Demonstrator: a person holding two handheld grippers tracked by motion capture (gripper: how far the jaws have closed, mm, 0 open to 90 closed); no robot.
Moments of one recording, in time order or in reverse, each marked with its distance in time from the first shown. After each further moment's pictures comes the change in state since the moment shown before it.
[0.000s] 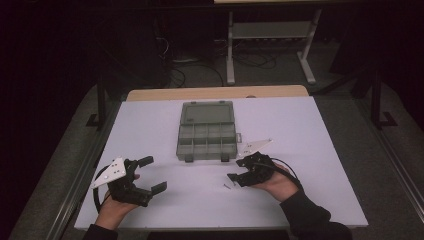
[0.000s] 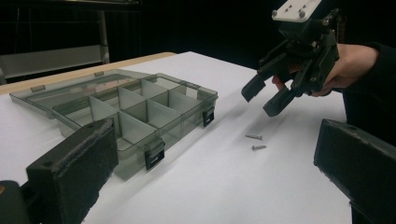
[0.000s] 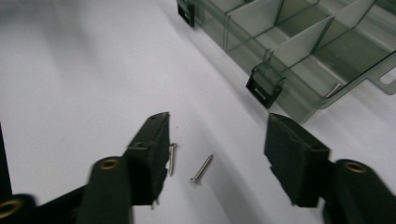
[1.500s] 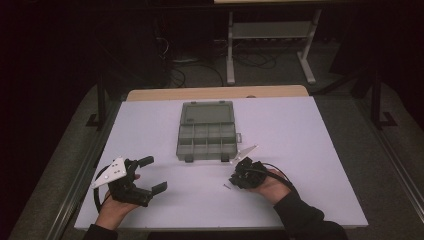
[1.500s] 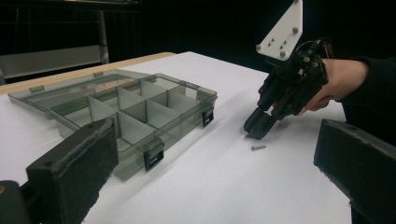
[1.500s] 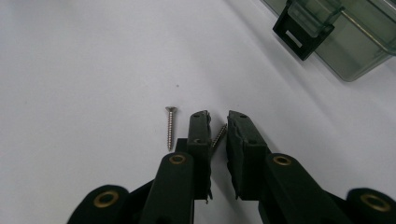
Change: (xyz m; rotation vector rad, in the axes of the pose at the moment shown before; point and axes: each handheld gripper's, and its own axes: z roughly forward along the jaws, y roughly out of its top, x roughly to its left) left arm 0.000 0.000 0.001 0.004 0.000 0.007; right arm 0.004 -0.009 0.033 0.162 -0.008 -0.007
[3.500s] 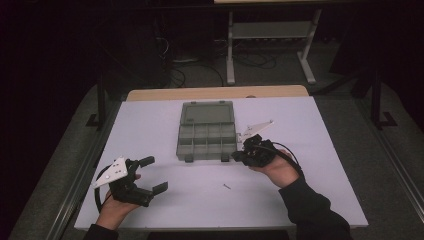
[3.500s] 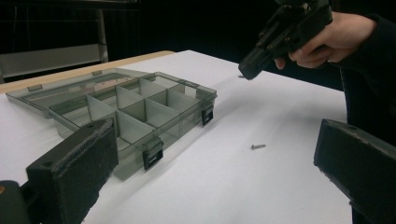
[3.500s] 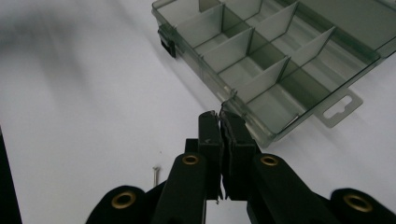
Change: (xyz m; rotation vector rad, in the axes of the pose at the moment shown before) left arm -0.001 -0.001 0.002 0.002 -0.003 -0.010; right arm -0.021 0.037 -0.060 -0.162 -0.016 0.016
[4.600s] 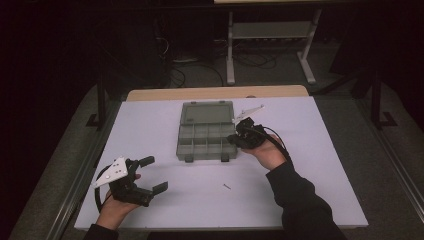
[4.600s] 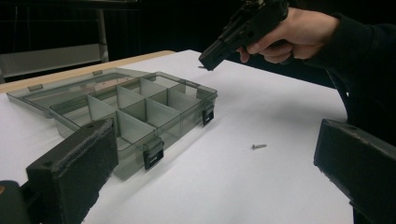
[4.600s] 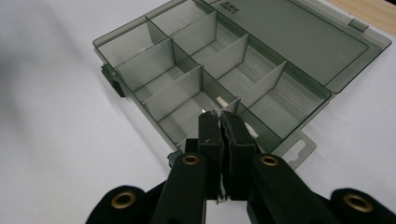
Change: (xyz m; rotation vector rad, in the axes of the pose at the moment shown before) left arm 0.001 0.000 0.000 0.002 0.004 0.005; right arm -0.032 0.031 0.031 -0.016 -0.074 0.060
